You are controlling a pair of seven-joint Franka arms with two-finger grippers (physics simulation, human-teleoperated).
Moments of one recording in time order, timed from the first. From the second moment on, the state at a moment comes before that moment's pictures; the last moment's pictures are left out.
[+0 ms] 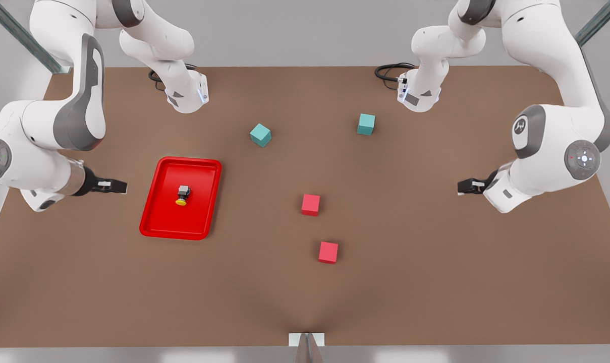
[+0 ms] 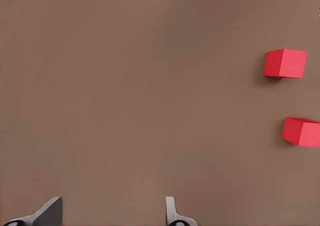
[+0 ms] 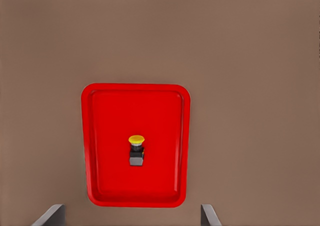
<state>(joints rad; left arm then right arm) 0.04 0.28 -0.10 -1.45 -0.05 1.57 0.01 -0.05 0.27 0.04 -1.41 0.01 1.49 0.06</state>
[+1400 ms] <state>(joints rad) -0.01 0.37 -0.12 -1.38 -0.02 1.56 -0.06 -0.85 0.39 0.93 -2.09 -0.22 2.20 0.15</state>
